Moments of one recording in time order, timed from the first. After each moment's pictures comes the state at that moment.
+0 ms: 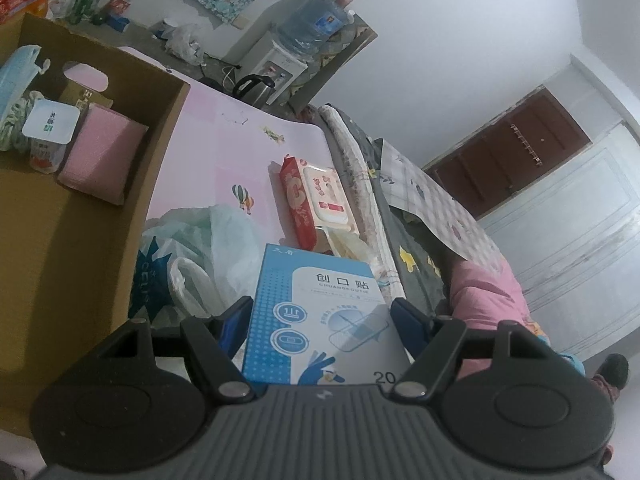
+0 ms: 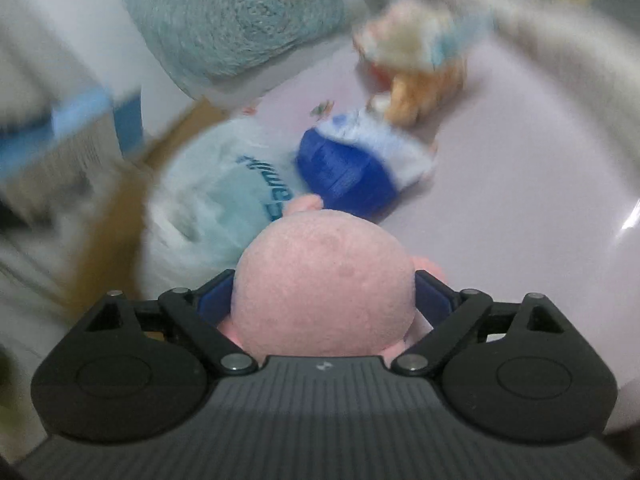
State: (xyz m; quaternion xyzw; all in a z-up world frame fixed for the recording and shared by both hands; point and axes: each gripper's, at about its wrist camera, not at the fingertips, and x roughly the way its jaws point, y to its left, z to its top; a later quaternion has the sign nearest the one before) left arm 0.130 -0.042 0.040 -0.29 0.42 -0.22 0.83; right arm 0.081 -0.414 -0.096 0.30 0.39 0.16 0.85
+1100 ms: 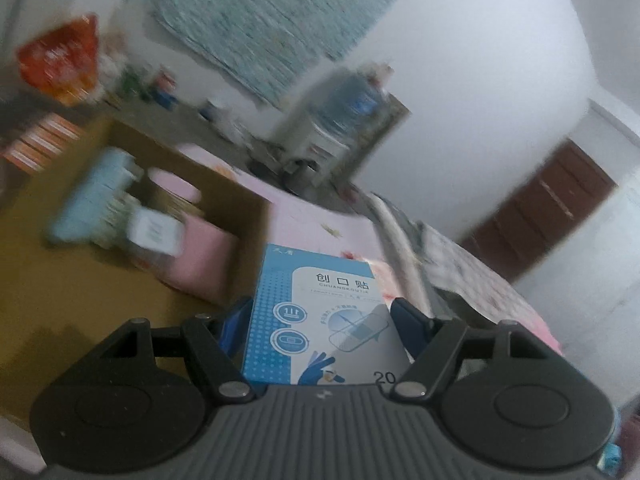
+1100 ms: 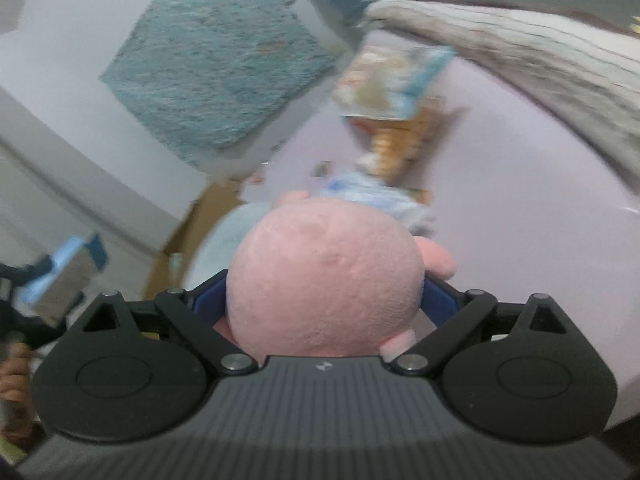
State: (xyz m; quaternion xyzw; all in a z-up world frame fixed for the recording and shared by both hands) left arm 0.100 0.066 0.092 -0.28 0.33 -0.12 0.89; right arm 0.085 -0.434 -0.072 0.37 0.33 0.13 0.86
